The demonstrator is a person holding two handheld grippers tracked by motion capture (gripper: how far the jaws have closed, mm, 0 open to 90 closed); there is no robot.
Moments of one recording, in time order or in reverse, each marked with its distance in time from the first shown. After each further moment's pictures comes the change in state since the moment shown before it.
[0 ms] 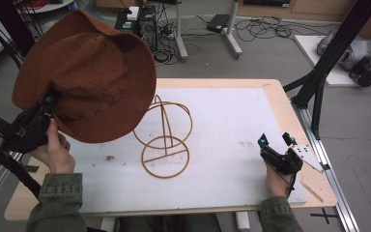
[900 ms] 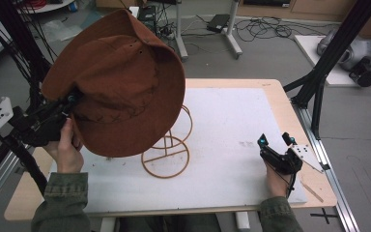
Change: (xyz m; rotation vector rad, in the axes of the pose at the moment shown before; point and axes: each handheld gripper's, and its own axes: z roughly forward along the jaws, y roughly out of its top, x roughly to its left) left arm -0.017 -0.001 0.029 0.056 -0.282 -0.070; right arm 0.001 0.000 0.000 -0.004 0.007 -0.003
